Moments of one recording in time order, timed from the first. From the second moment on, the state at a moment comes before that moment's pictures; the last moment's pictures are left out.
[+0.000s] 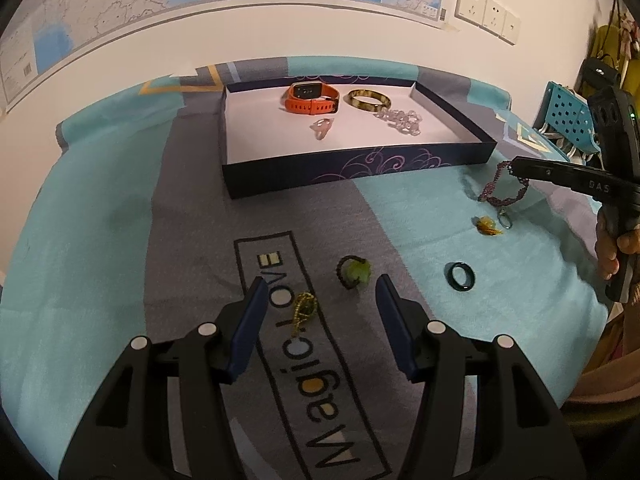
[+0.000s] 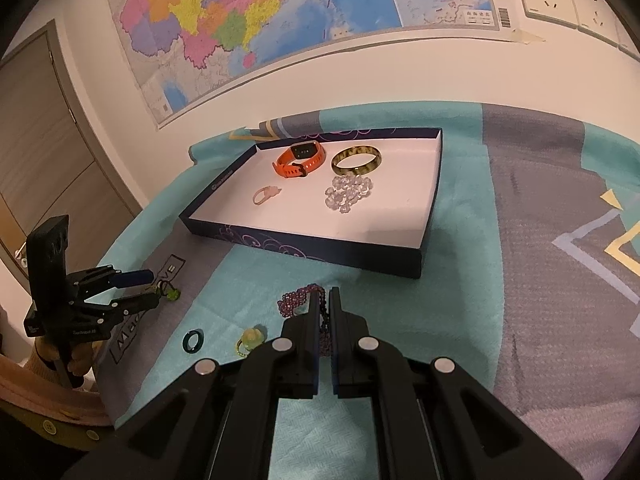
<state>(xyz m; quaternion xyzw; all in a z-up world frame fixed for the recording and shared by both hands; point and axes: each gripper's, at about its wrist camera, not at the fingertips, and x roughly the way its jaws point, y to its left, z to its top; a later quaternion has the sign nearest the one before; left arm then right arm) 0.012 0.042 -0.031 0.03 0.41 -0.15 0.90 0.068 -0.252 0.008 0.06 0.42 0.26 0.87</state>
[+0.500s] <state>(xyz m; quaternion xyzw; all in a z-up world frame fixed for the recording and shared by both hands) 0.001 0.008 -0.025 0.05 0.40 -0.21 0.89 0.065 -0.255 0.012 0.06 0.41 0.25 0.87</state>
